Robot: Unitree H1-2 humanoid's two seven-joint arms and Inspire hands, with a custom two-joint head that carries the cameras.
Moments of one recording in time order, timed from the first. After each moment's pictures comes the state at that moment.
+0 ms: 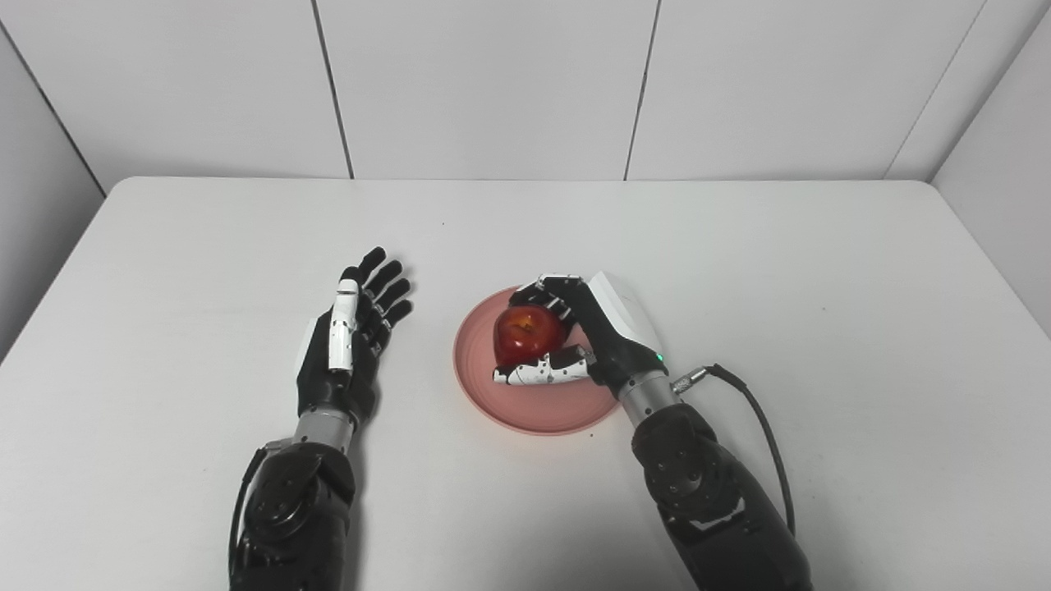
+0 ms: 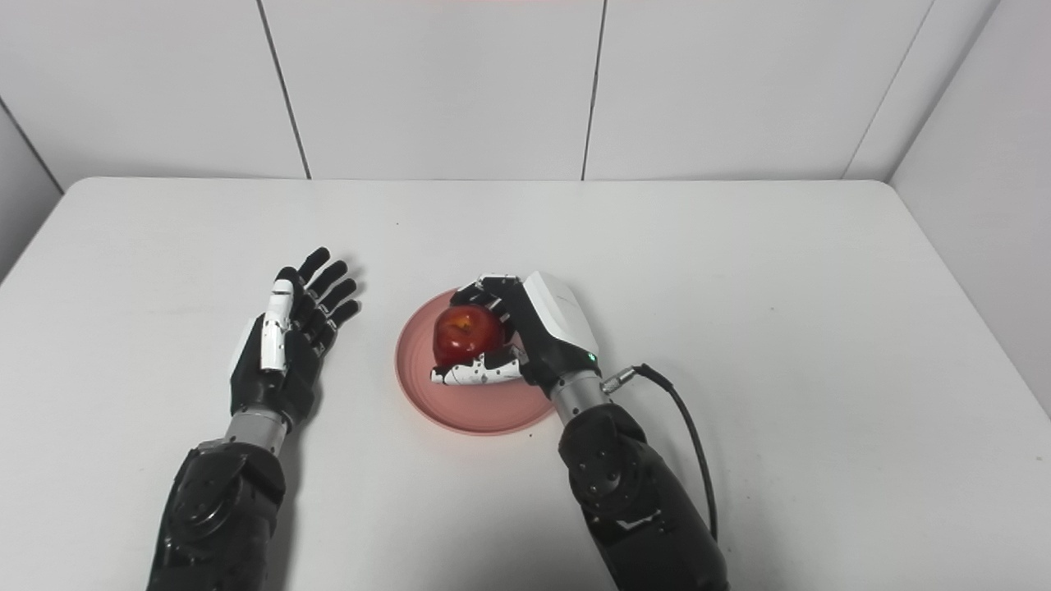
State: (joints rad) left arm -0.15 -0.06 0.04 -0.02 -0.23 0.22 -0.03; right arm -0.26 -0.07 0.37 -0.04 -0.55 0.21 0.02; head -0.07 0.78
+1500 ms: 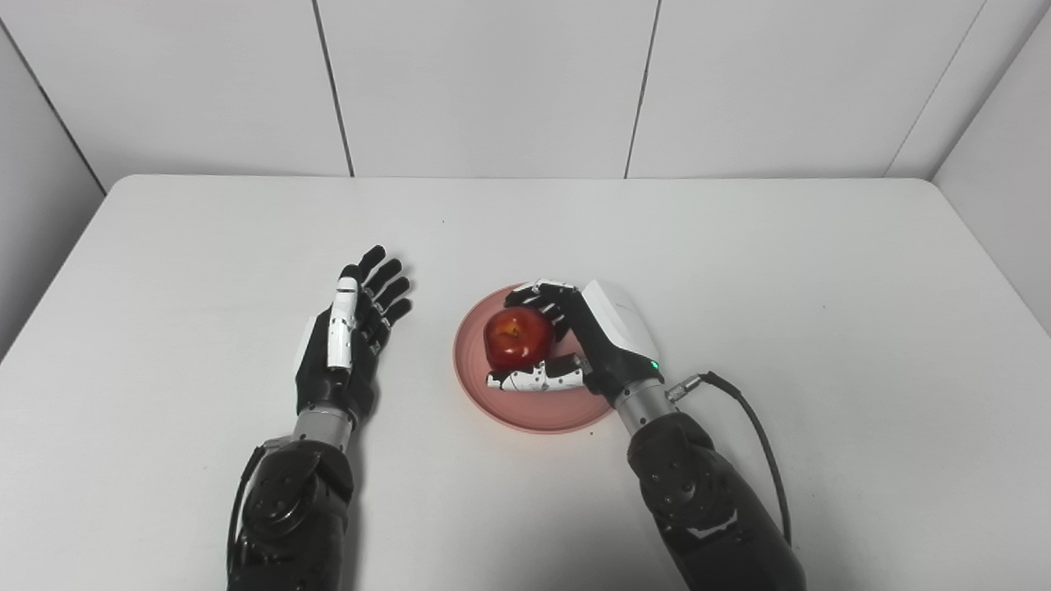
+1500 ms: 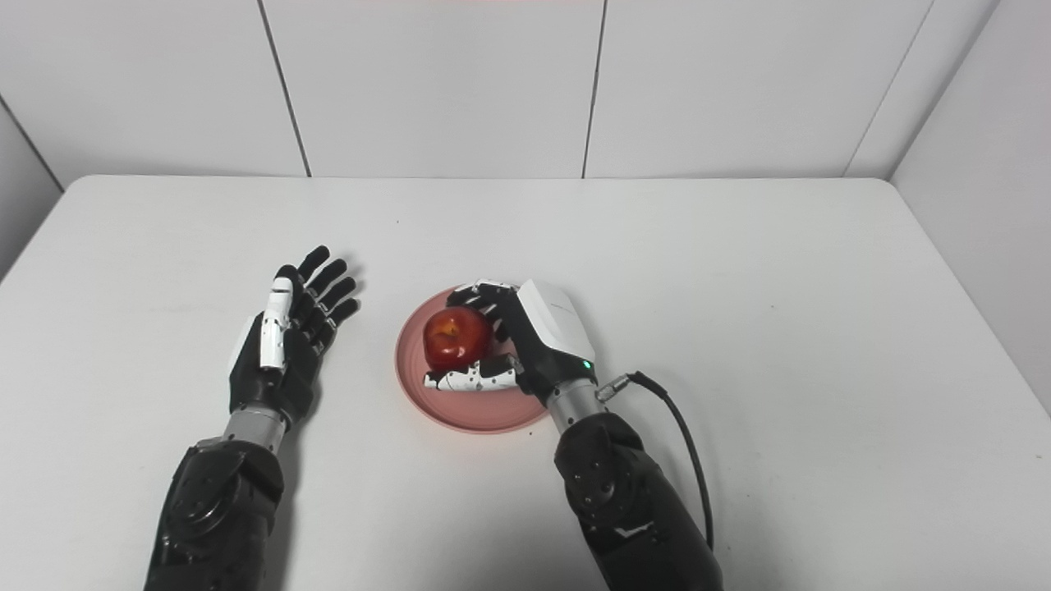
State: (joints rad) left arm -0.15 -0.05 0.04 -0.03 -0.23 0.22 -0.03; right arm -0.24 -0.06 0.37 -0.04 -0.62 0.19 0.04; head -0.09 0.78
